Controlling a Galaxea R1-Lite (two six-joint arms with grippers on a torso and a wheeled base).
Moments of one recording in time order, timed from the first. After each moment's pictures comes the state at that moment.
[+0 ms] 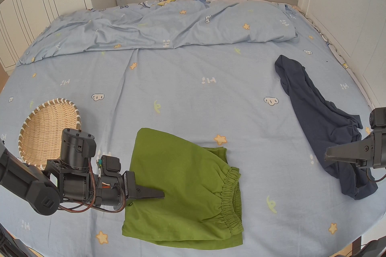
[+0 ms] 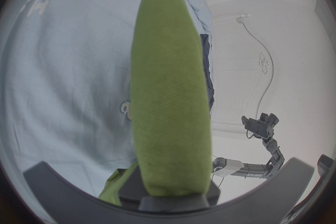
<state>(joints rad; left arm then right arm) -0.39 1.73 -0.49 -0.58 -0.65 -0.75 0.13 1.18 -0.71 0.09 0.84 0.35</state>
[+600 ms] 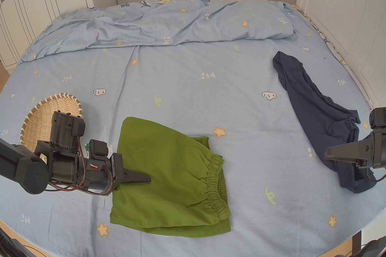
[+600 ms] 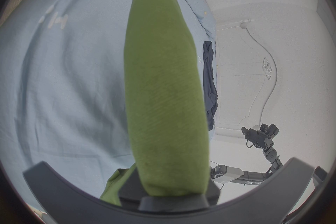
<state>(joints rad) -0.30 1.68 -0.63 -0.34 -0.65 -0.69 0.13 1.18 -0.71 0.08 0.84 0.35</state>
